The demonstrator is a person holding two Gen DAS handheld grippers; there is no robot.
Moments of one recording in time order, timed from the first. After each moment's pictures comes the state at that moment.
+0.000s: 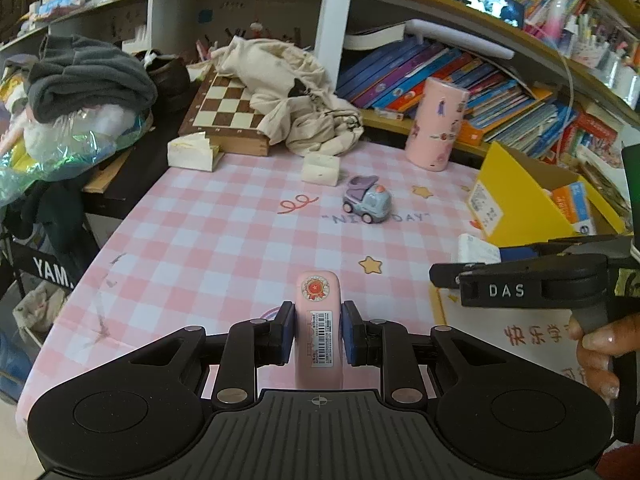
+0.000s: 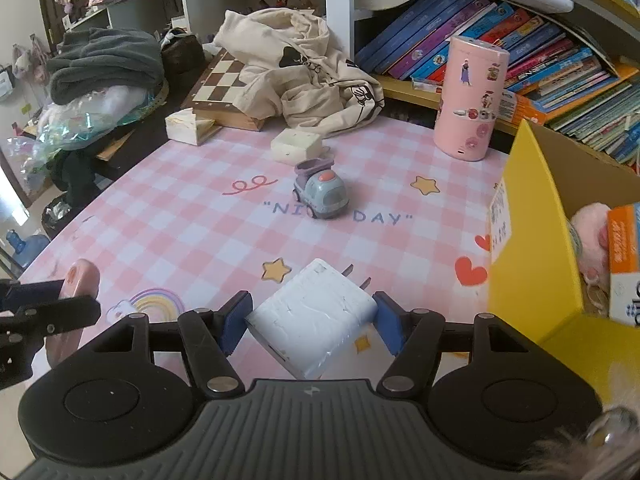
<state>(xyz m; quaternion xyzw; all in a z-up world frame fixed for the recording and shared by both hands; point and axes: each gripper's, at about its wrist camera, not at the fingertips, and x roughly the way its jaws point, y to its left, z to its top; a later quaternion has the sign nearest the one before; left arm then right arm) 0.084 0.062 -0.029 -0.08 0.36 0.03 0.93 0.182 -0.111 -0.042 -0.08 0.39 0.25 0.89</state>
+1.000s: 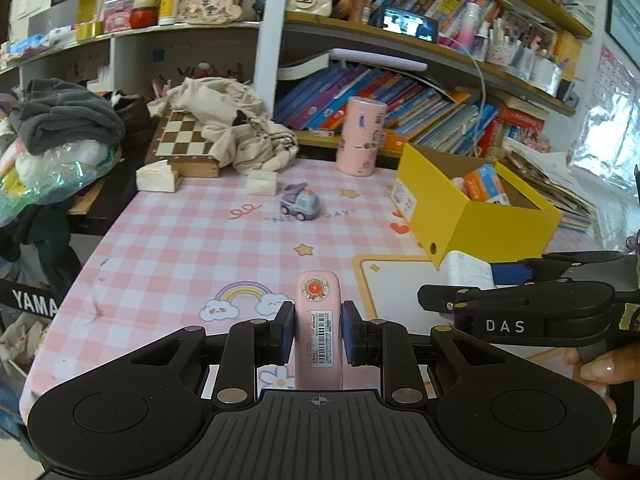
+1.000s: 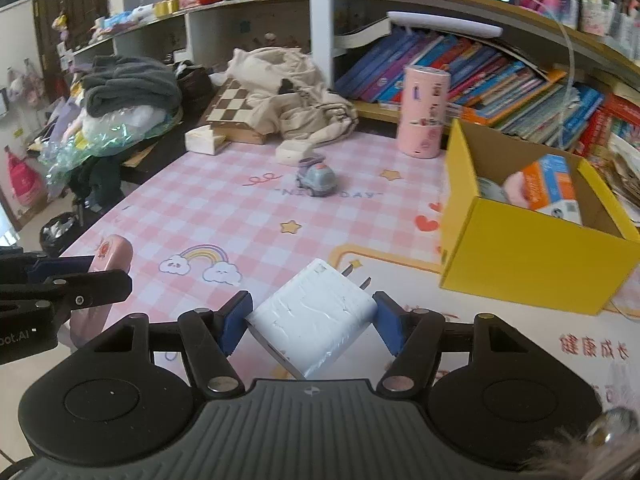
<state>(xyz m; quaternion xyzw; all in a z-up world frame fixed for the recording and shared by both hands) -0.003 0.031 -0.001 -0.06 0.32 -0.05 0.95 0.048 -0.150 -0.012 -0.06 0.34 0.20 0.92</state>
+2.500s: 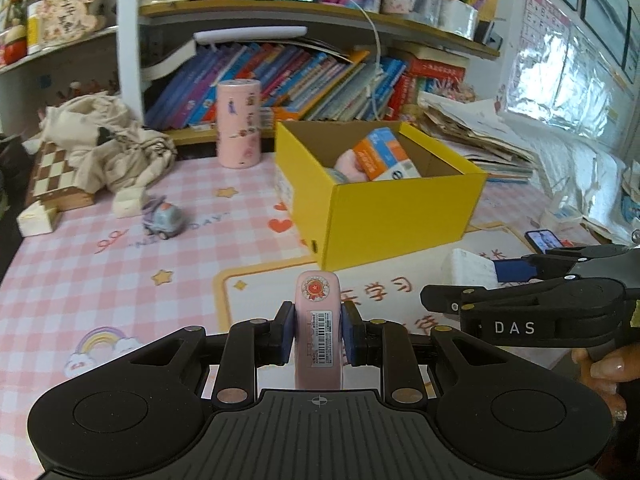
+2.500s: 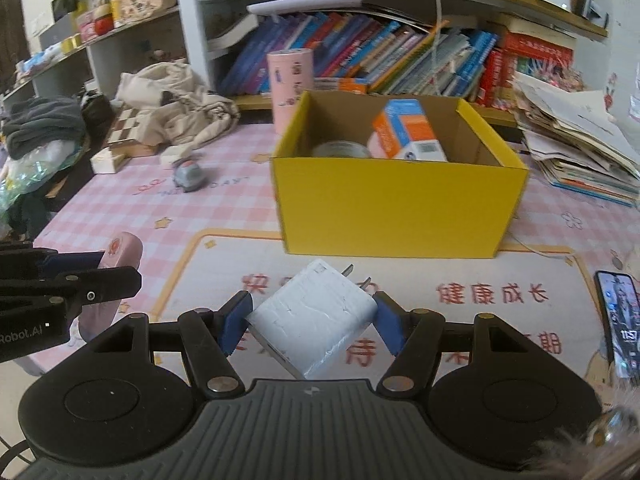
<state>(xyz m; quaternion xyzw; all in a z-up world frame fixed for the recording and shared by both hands) 0.056 -0.096 -0.006 0.01 0.34 -0.15 0.93 0.060 -0.284 -0.017 0.00 0.36 0.11 0.93</state>
